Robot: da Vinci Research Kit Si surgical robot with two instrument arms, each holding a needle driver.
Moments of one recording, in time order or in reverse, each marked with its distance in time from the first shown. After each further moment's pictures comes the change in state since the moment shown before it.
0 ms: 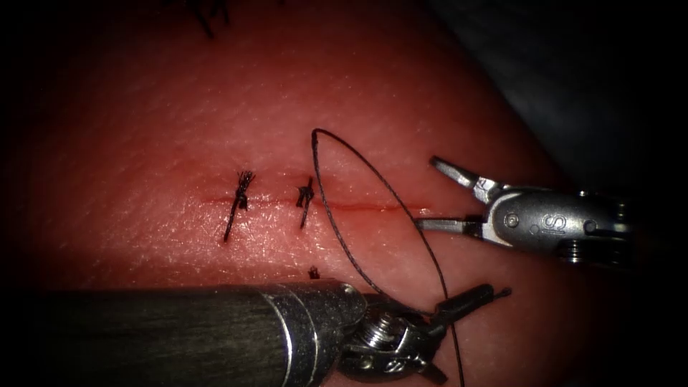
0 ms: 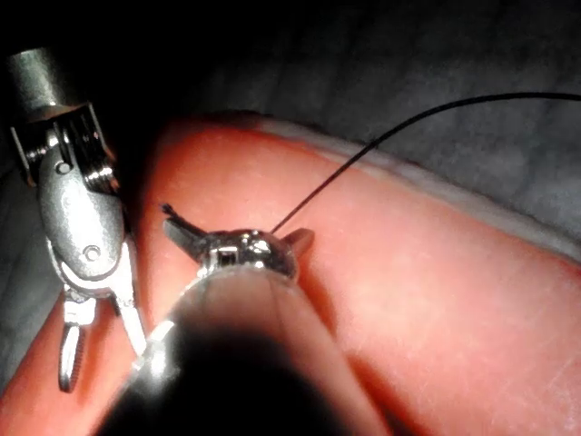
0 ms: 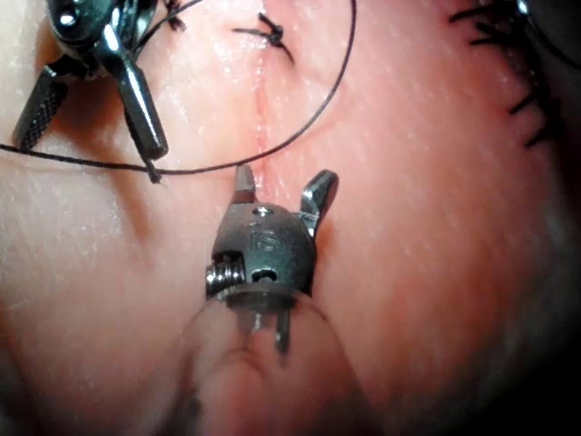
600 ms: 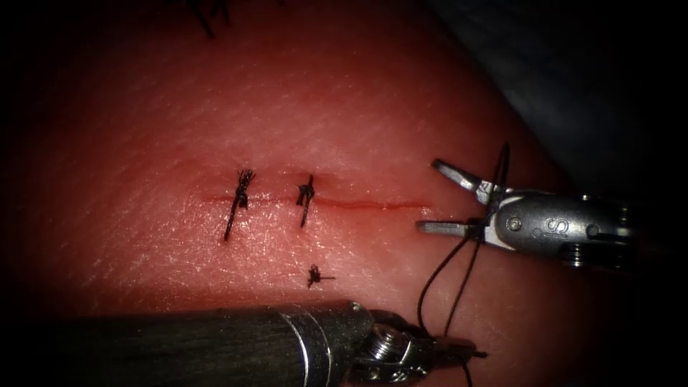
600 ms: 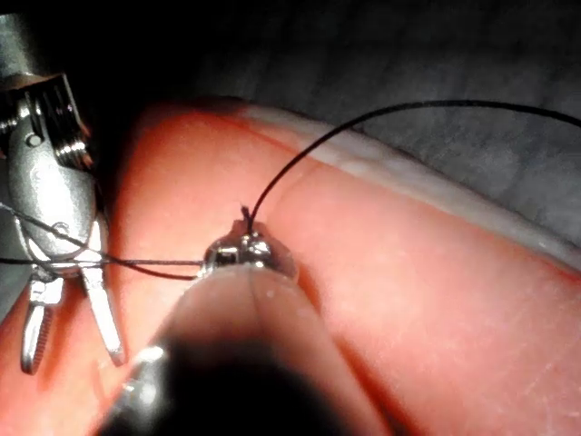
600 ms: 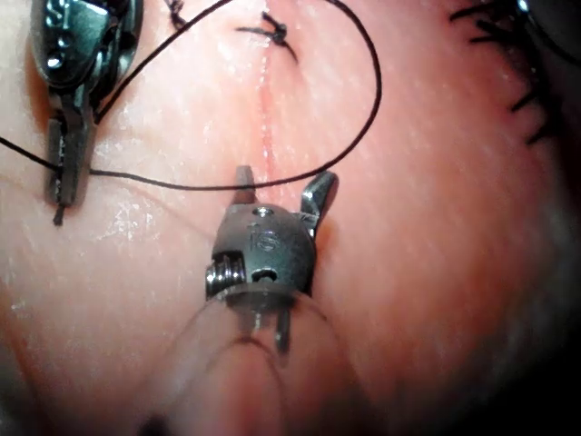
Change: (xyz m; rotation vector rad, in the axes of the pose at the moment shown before) right arm 0.000 0.000 0.000 -0.004 -0.006 0.004; left arm -0.002 0.002 0.001 -0.068 -0.026 -0.061
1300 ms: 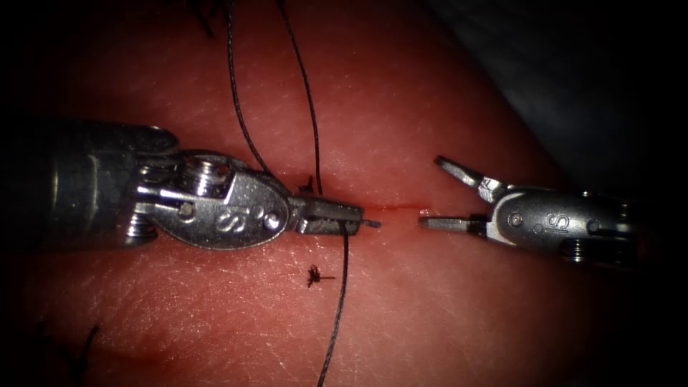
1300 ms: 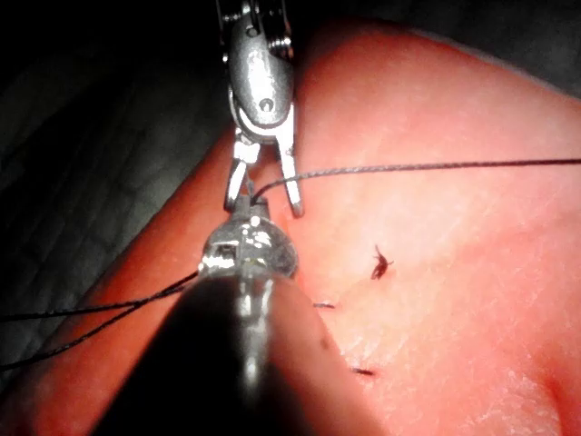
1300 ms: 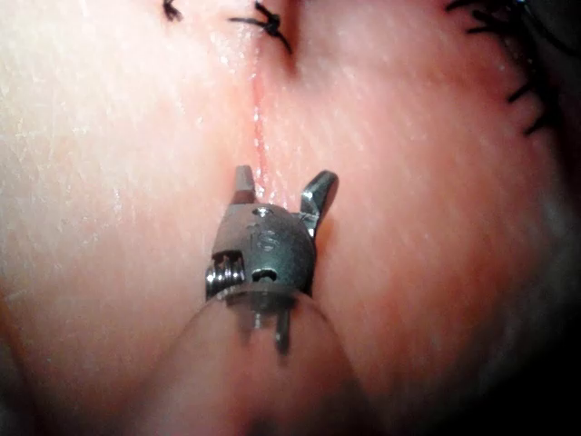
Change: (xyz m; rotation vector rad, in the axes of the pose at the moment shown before) right arm -0.001 0.001 0.001 -0.005 -0.006 0.010; left arm -0.005 -0.016 -0.019 0.091 0.146 -0.164
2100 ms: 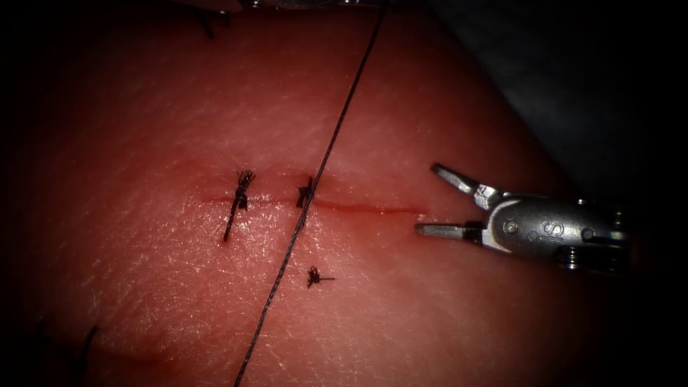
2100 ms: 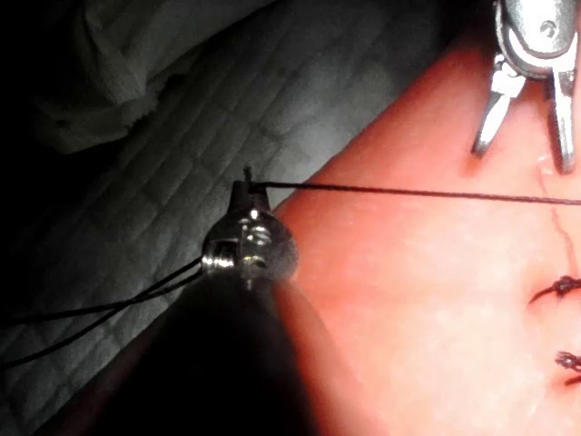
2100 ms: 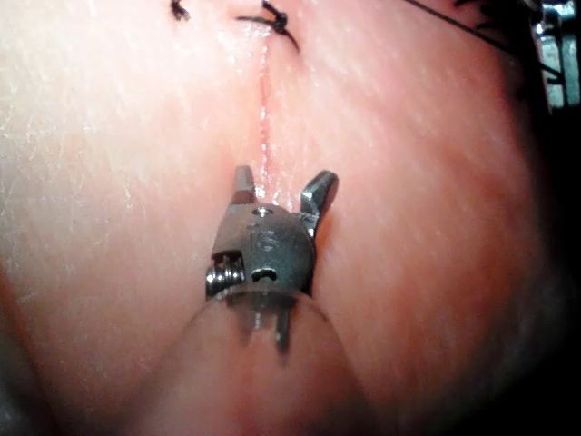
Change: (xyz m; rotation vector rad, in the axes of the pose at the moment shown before) right arm 0.000 -0.002 -0.001 0.000 0.000 0.007; left arm -0.012 -0.015 0.014 0.181 -0.056 -0.067
